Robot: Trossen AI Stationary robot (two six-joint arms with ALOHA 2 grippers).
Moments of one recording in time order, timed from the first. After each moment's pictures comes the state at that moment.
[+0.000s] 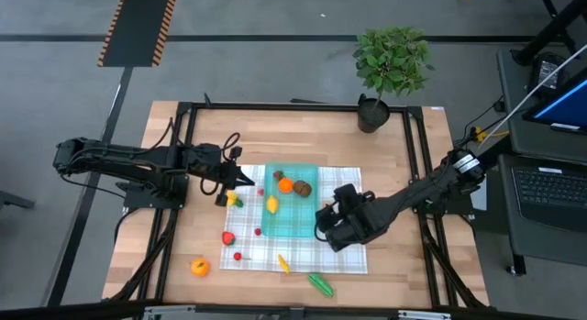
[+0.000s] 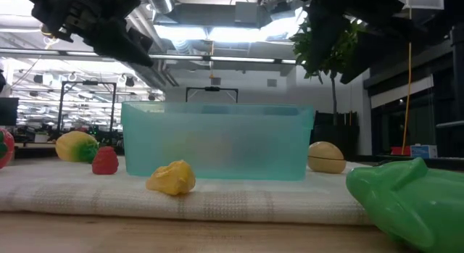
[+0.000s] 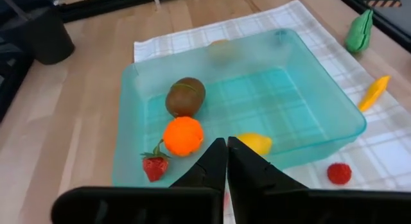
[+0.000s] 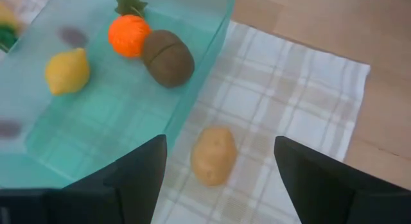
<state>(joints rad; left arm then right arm) 0.06 0.88 0.52 -0.18 0.12 0.25 0.48 1.76 1.38 -1.11 0.63 1.64</state>
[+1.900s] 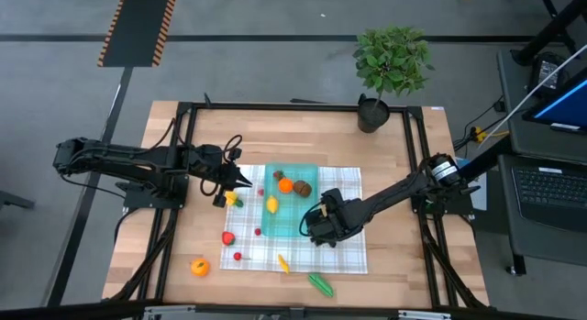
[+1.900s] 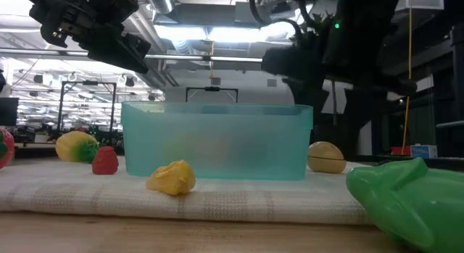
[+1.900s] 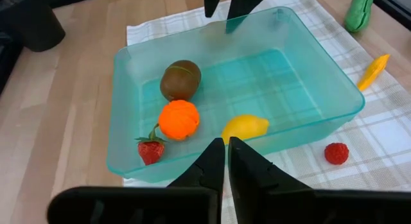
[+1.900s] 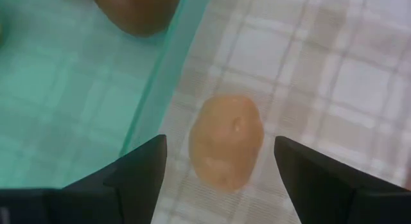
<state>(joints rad) 0.06 0.88 0.52 -0.23 0.12 0.27 0.40 1.94 1.34 -0.93 0.45 1.65</state>
